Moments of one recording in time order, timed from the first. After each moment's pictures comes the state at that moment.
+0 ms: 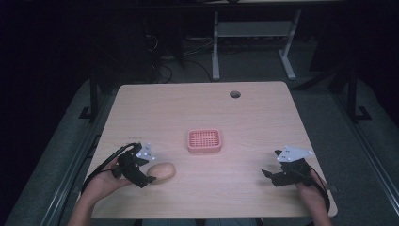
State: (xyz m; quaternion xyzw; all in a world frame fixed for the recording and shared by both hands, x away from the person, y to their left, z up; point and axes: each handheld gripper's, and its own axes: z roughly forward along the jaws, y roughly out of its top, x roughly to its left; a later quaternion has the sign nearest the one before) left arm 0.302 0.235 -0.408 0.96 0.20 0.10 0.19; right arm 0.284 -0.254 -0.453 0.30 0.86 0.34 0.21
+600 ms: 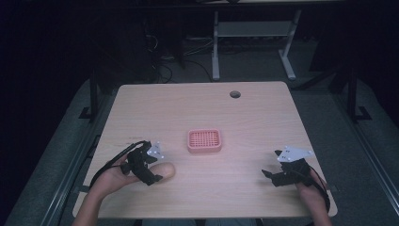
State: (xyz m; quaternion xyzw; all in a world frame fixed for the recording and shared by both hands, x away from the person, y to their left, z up) left arm 0.313 0.214 -0.413 0.96 0.18 0.08 0.18; right arm 0.284 -0.254 -0.453 0.30 0.86 0.34 0.21
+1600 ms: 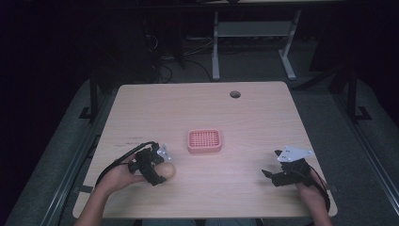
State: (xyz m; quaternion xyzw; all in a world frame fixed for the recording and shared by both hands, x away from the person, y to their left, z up) left arm 0.325 0.200 -0.431 0.98 0.17 0.04 0.14; right arm 0.284 -0.254 -0.453 0.30 0.86 0.34 0.21
